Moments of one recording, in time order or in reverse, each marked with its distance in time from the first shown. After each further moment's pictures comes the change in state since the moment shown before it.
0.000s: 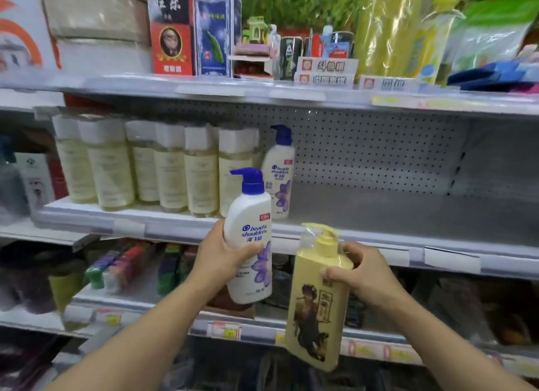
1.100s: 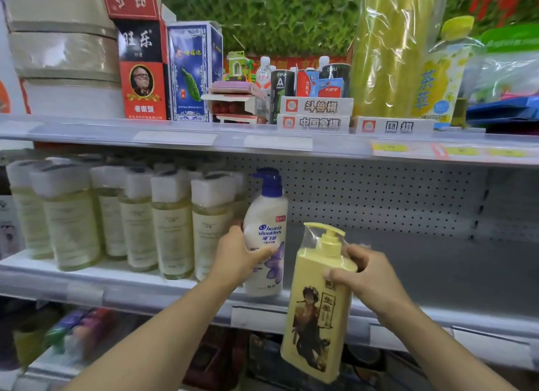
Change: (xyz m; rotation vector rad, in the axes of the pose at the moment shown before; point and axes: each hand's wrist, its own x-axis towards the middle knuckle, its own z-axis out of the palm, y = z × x) left_hand 0.145 0.052 0.062 0.283 0.066 0.054; right_hand 0.127 -0.014 -0.045 0.121 0.070 -0.064
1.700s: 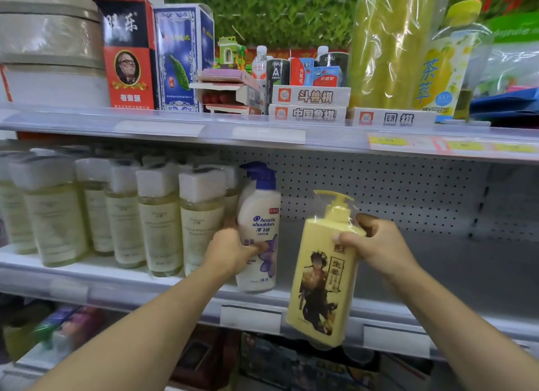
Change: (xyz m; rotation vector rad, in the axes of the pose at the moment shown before) left_hand 0.021 -0.005 0.013 0.057 -0.063 -0.101; right_hand 0.034 -0.017 -0.026 0.033 0.059 -0.002
